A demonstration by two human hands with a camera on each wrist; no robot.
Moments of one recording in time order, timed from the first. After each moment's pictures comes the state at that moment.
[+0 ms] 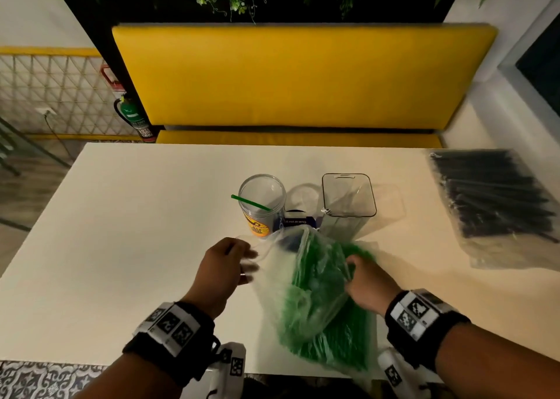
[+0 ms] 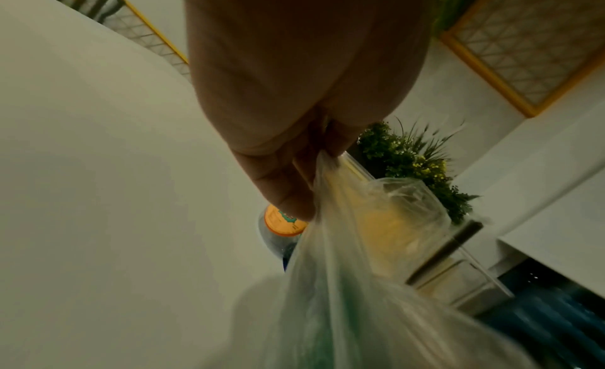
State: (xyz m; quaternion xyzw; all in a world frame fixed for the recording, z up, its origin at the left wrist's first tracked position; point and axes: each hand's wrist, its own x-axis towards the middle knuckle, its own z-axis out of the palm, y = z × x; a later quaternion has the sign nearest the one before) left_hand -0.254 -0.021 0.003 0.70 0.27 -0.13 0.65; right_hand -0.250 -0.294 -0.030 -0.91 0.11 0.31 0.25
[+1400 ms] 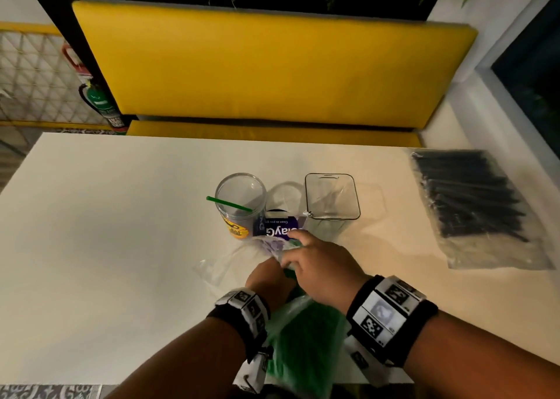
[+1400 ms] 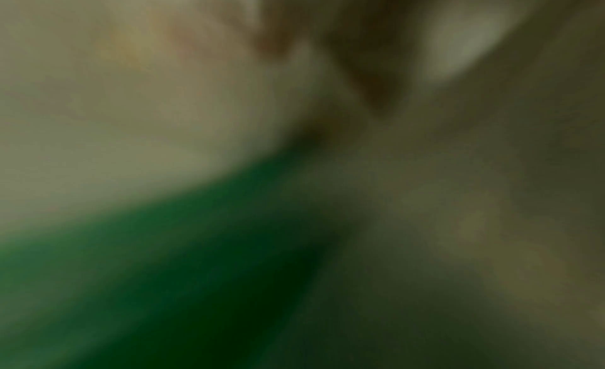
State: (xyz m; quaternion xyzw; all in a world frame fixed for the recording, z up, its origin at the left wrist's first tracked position) left_hand -0.230 -0.122 -0.092 0.94 -0.01 -0.26 0.24; right_hand -0.229 -0.246 0.034 -0.95 -0.18 0.20 0.17
